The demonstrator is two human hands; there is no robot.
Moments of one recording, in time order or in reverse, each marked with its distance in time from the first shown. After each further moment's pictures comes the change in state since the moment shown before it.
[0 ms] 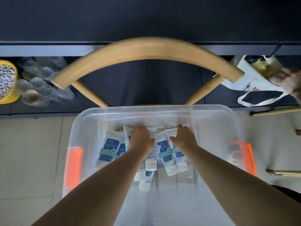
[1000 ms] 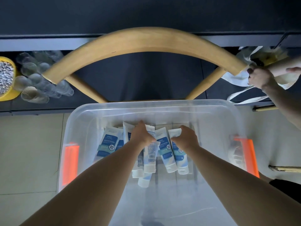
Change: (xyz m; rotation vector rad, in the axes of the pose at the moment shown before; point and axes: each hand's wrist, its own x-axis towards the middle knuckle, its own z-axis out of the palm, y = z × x) left_hand 0.012 0.000 0.003 -0.283 -0.172 -0.151; right_hand -0.007 0.014 0.010 0.231 0.021 0.088
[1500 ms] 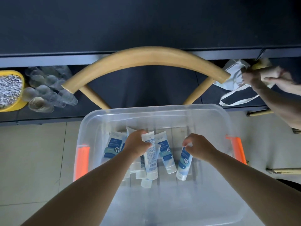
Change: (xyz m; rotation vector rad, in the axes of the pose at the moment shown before) left_hand -0.039 -0.018 -0.024 -0.032 0.067 0.160; right_hand -0.036 0.024 -0.057 -0.222 -0.174 -0.263
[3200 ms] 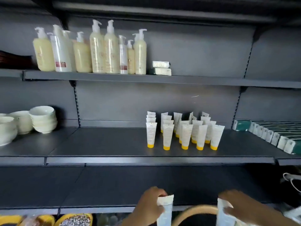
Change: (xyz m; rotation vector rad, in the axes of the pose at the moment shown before) left_hand -0.302 0.011 -0.449 0.215 0.362 0.732; right_hand -0.395 -0.397 -0.227 -0.439 0.585 -0.355
